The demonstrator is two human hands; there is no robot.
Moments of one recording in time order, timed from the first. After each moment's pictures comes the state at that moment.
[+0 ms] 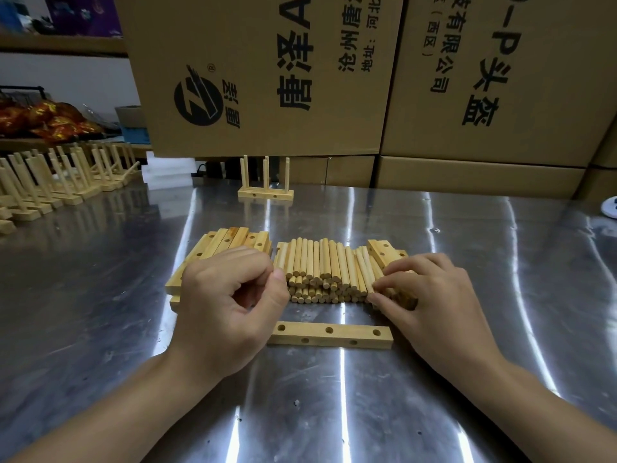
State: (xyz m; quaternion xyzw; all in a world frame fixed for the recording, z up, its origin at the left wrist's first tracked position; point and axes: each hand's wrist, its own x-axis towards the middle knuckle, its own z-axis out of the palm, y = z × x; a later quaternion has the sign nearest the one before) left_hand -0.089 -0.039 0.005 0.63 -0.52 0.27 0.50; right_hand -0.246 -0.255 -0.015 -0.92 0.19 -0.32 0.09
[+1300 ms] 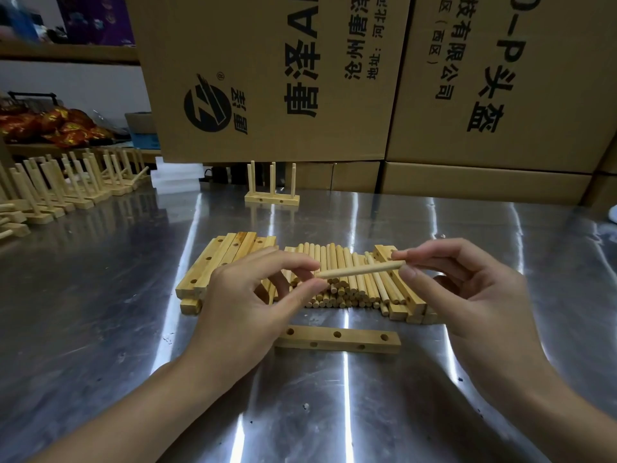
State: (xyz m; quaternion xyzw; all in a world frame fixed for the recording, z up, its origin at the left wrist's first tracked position) left_hand -0.089 -0.042 0.000 0.65 -0.51 0.15 0.55; right_hand -0.262 -0.234 0.006 -0.74 0.05 -0.45 0.50
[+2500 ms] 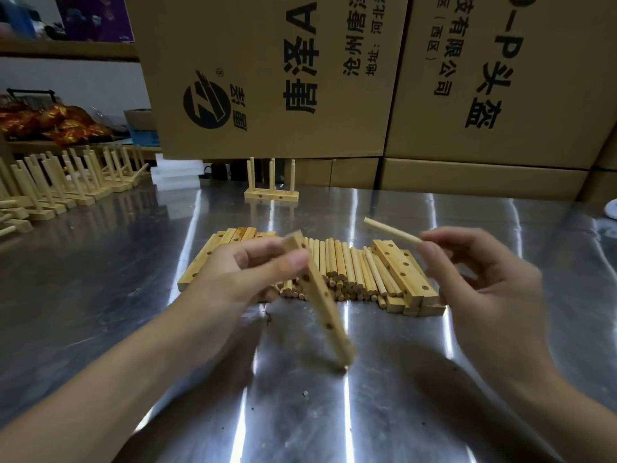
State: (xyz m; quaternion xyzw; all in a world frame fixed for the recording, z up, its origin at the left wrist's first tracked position) left_hand -0.076 -0.027 0.021 0.62 -0.42 -0.22 0.63; right_hand -0.272 -0.230 0.016 -0.76 0.07 -0.51 0.39
